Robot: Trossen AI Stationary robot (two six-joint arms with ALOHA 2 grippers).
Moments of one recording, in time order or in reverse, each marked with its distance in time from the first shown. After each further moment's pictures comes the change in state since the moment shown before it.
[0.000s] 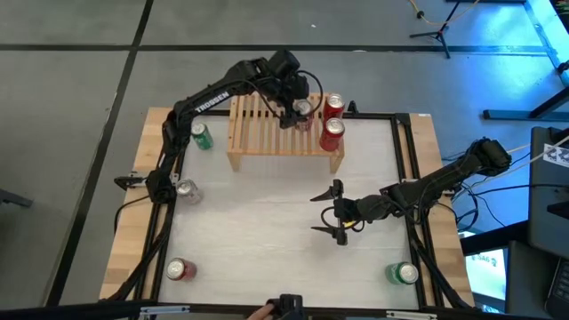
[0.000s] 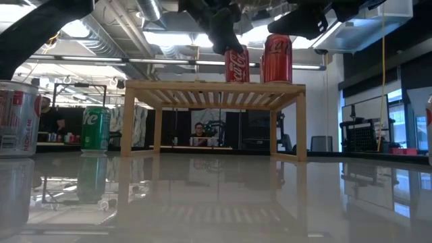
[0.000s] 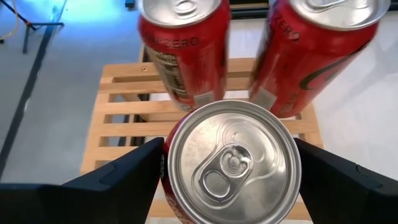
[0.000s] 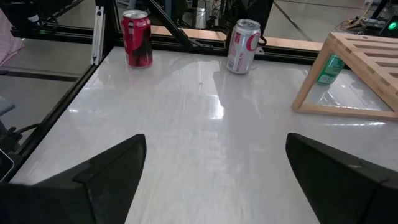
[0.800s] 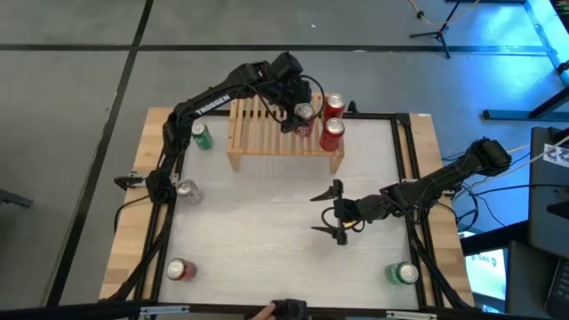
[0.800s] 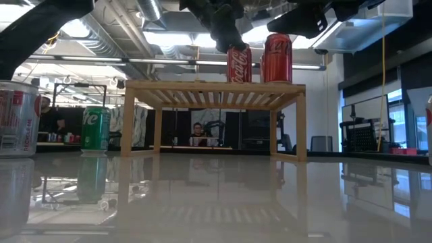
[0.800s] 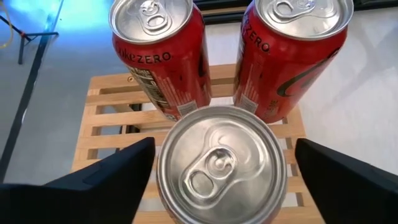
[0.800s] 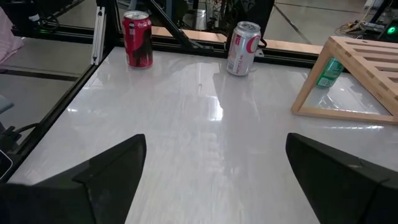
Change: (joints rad) left arm -0.027 -0.002 0.000 0.005 -0.002 0.023; right arm 0.000 0.000 0.000 0.007 0.000 -0.014
